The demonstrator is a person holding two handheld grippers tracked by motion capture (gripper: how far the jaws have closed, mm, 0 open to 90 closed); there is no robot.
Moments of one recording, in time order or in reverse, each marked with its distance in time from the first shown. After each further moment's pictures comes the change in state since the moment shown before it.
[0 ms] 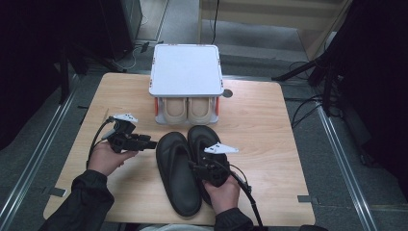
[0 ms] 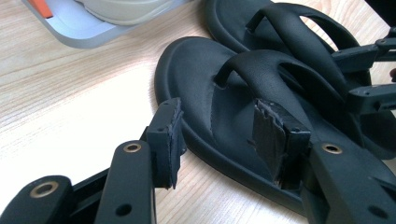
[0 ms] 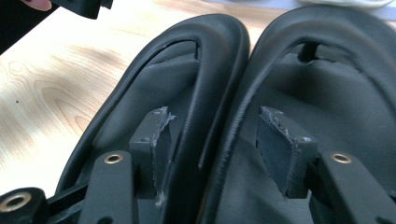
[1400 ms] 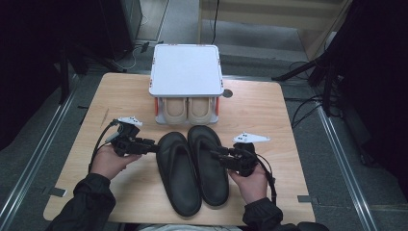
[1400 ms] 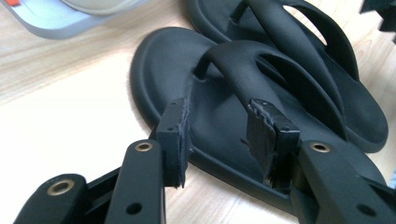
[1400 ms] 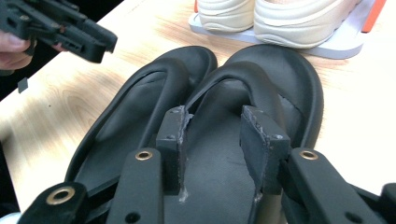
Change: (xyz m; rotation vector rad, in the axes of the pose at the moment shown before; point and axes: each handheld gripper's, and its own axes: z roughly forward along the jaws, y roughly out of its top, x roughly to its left) left arm -0.015 0.000 0.003 0.025 -0.005 0.001; right arm -0.055 0.021 -0.054 -0.037 0.106 -0.014
